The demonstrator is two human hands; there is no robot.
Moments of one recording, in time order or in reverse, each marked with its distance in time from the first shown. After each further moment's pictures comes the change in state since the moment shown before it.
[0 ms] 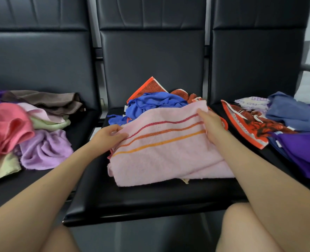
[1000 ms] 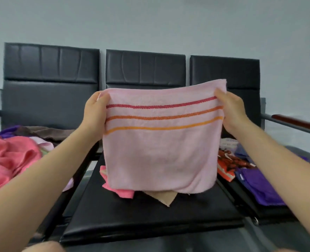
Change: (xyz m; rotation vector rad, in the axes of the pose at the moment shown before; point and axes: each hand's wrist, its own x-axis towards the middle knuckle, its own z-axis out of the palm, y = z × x) left_hand -0.075 0.176 -0.086 -0.811 0.464 0.326; right_hand -0.109 -0.182 -0.106 0.189 0.024 -0.454
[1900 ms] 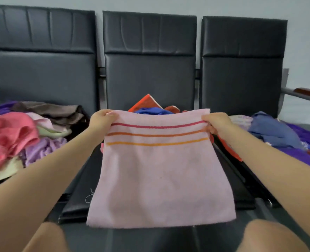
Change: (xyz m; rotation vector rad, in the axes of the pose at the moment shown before) left_hand 0.025 -0.143 -0.022 0.425 -0.014 -0.285; right_hand 0.032 0.152 0.015 -0.386 -0.053 0.462
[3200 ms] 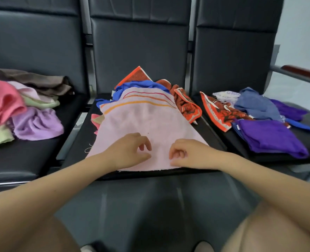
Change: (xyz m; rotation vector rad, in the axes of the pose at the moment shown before) left_hand -0.161 -0.034 0.034 0.756 -0.707 0.495; right_hand -0.141 0.089 0.003 -0.803 -0.703 -0.641
